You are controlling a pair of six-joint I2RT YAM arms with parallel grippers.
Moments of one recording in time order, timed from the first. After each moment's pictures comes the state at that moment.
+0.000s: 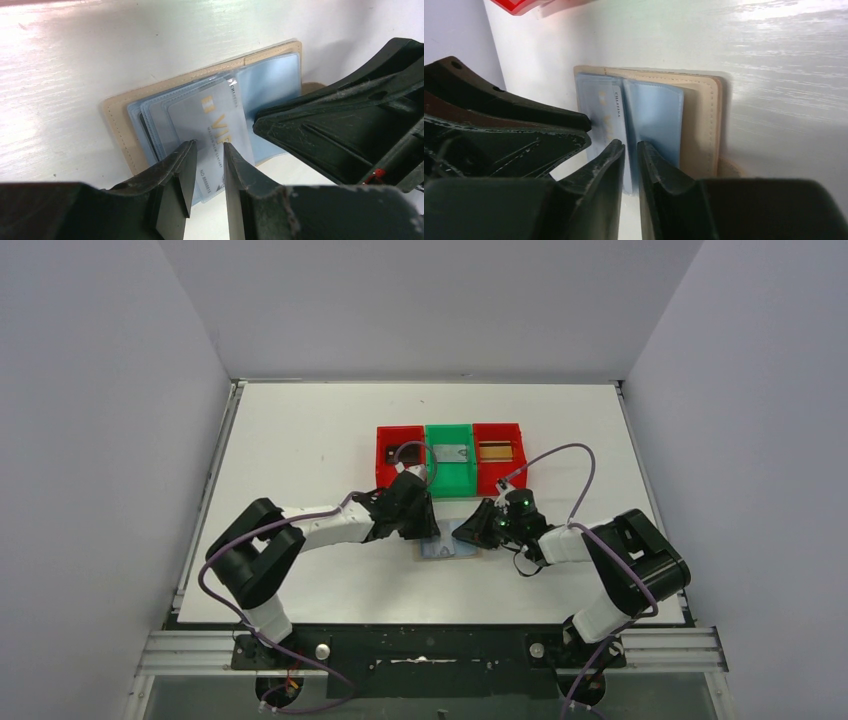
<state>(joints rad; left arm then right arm) -0.81 1.72 0.92 -0.09 0.03 -0.83 0.44 1.57 0.43 0.46 -0.42 0.91</state>
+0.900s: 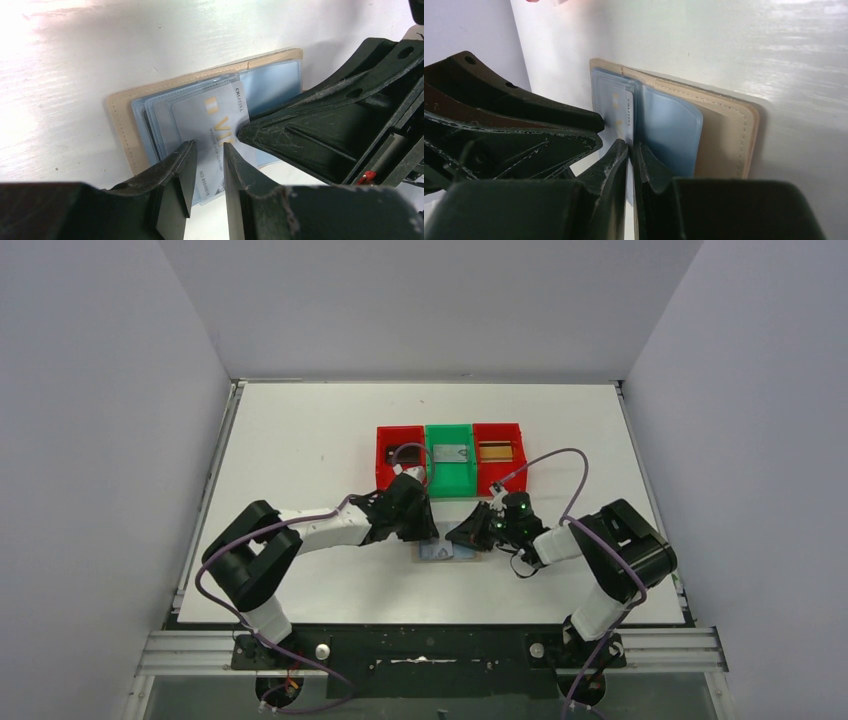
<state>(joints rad) -0.81 1.70 0.89 -0.07 0.03 -0.83 0.46 1.66 0.42 0.61 -0.50 0.98</state>
